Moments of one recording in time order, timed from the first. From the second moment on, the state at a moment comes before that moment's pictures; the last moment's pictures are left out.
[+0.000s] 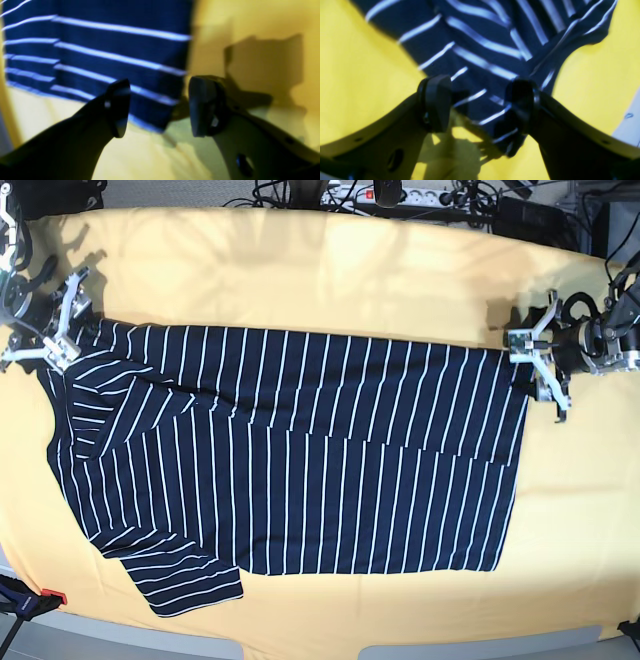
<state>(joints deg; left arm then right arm) -1.6 -67.3 31.4 98.2 6.4 -38.3 3.0 -27.7 40.0 18.0 106.8 15.1 41.9 -39.4</state>
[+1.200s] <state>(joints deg) -2.4 -68.6 34.3 94.9 21.4 -37.0 -7.8 -31.0 39.9 18.0 106.8 15.5 38.8 -40.4</state>
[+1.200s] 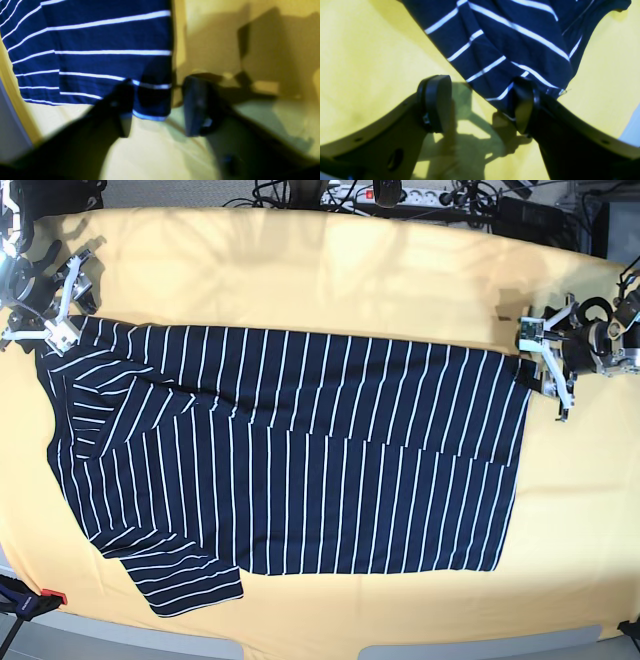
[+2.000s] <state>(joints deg) -2.2 -66.3 34.9 94.7 21.2 -30.7 -6.7 -31.1 41.8 18.1 100.4 1.9 39.2 -30.9</state>
